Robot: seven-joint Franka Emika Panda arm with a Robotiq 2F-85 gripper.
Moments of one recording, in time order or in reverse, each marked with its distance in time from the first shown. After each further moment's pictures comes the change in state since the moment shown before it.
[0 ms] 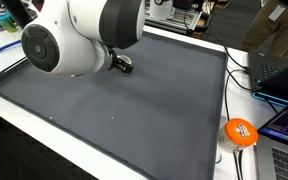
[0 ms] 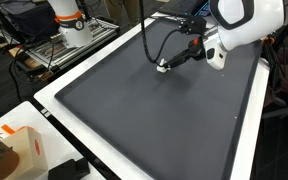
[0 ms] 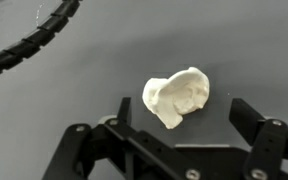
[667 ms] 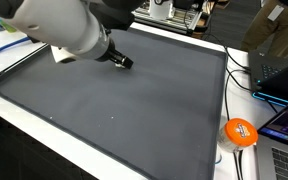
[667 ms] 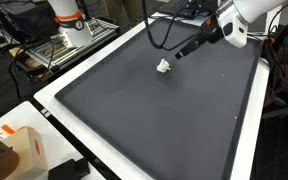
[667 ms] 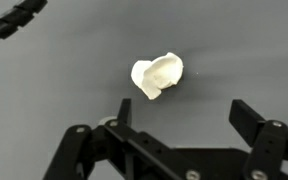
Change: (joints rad) arm 0.004 -0.135 0.029 -0.068 0.003 0.105 0.004
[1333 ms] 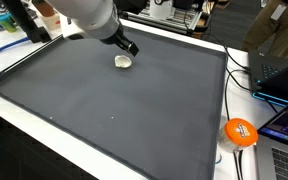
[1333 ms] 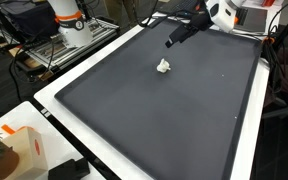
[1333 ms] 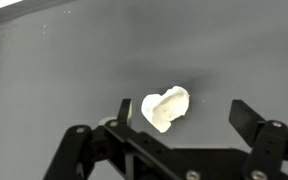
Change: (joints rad) arm 0.018 -0.267 -0.009 -0.404 -0.005 0.137 0.129
